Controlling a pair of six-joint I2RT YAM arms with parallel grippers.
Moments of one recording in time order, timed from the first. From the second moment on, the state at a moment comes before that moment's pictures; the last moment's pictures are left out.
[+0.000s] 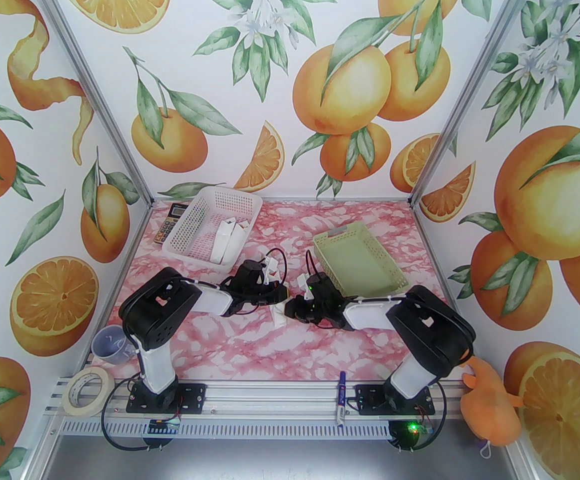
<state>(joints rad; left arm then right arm) -0.65 1.88 0.74 0.47 0.50 -0.78 0.67 1.67 0.58 0.26 -0.45 0.91</state>
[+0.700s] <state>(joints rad) -0.62 1.55 0.77 0.15 0.43 -0.64 0.67 1.69 0.59 0.26 -0.45 0.86</state>
